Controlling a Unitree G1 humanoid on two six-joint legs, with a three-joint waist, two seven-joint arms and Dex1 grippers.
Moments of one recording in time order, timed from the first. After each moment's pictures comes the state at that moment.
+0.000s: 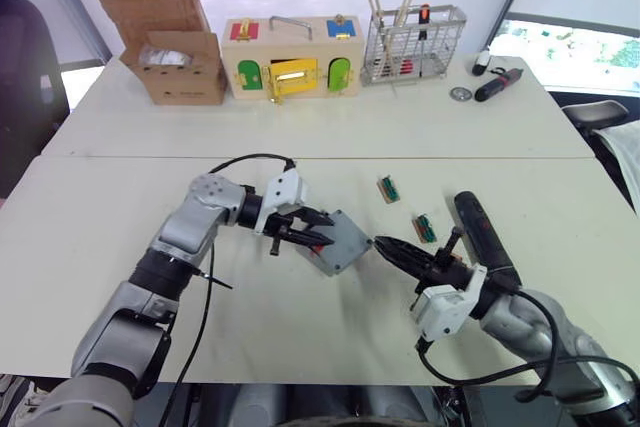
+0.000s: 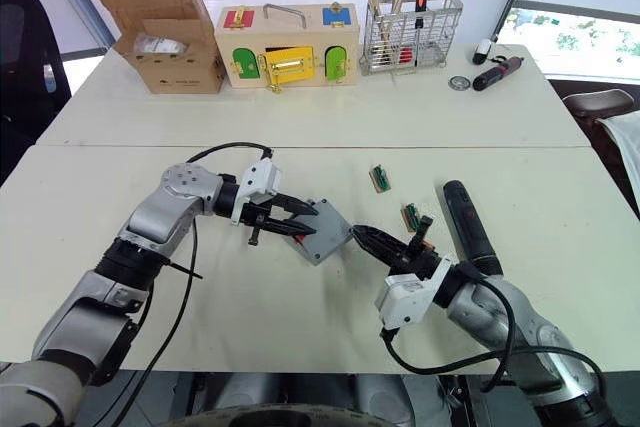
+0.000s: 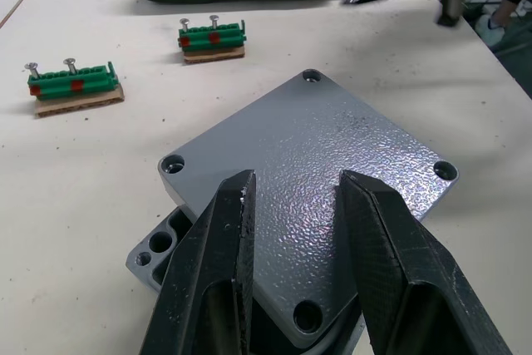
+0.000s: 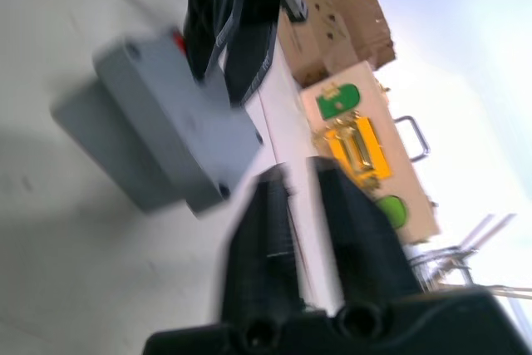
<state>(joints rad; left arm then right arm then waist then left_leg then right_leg) -0.63 0.48 -0.34 0.22 -0.25 0.22 -1.35 0.16 -0.71 0.10 -0.40 -0.53 -0.52 0.34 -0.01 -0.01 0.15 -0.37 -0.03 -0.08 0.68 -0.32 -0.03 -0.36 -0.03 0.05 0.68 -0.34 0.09</state>
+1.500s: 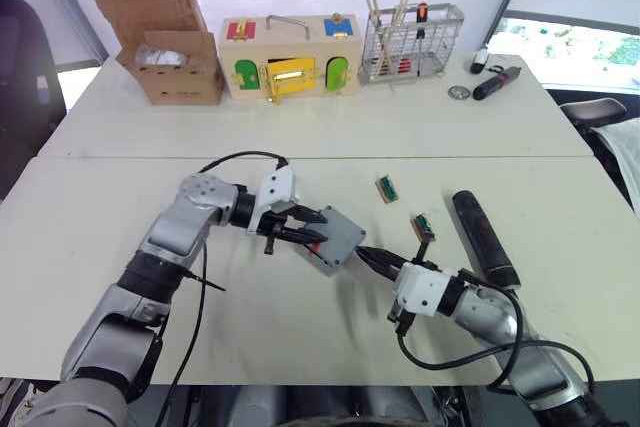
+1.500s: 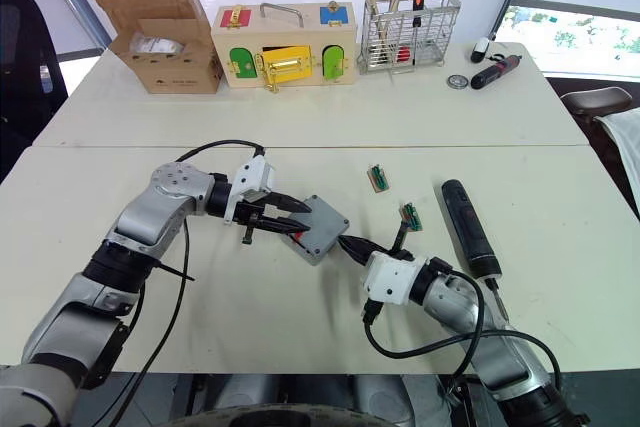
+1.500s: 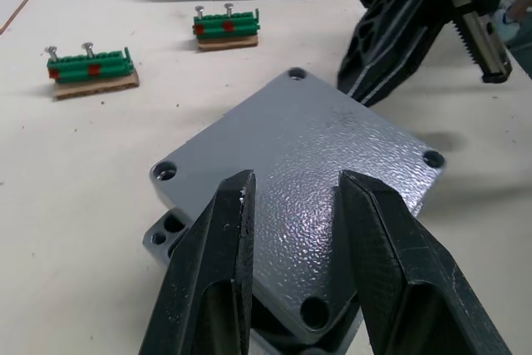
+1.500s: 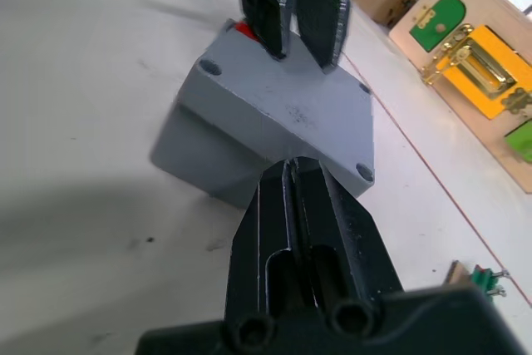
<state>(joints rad) -0.61 0.52 -0.31 0.15 -0.25 0.30 -1.32 0.09 -0.59 0.21 -0.31 -0.32 -0.31 0.52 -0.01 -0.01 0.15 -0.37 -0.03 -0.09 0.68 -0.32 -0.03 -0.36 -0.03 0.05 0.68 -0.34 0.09</state>
